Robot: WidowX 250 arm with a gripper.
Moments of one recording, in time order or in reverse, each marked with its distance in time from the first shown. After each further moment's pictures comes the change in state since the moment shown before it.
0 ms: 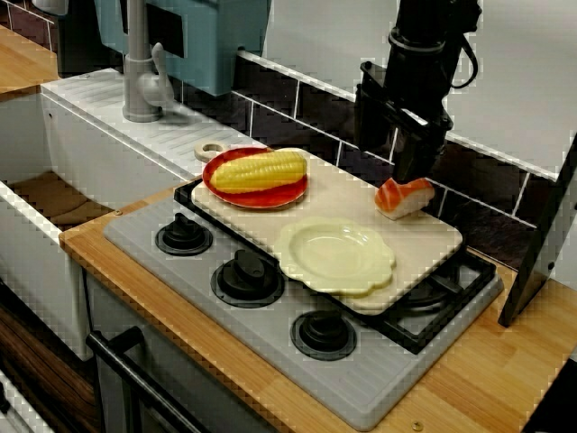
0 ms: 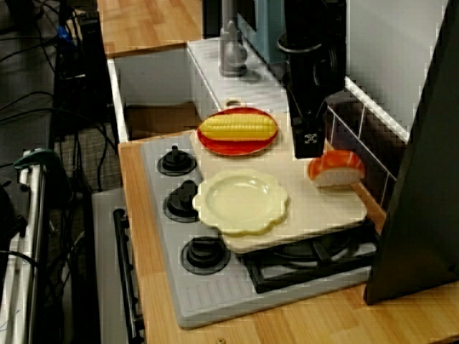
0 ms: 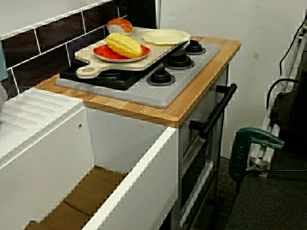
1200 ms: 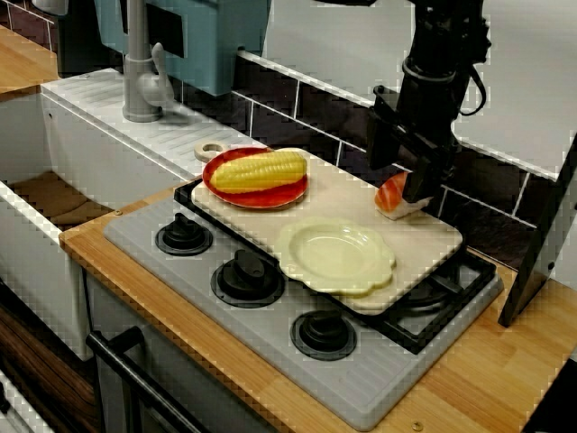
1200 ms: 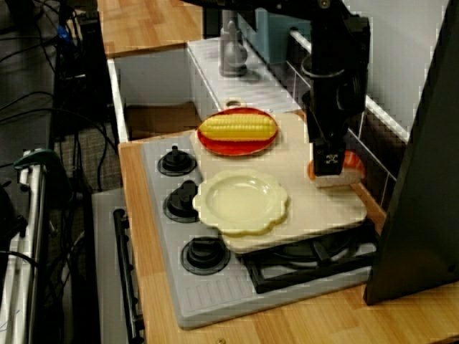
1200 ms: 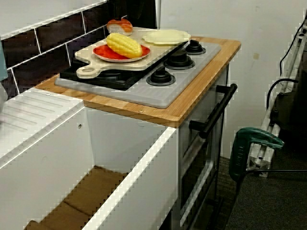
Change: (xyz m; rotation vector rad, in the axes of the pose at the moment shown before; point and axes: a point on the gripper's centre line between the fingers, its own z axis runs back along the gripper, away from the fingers) arm 0.017 0.002 -0.029 0.014 0.015 0.002
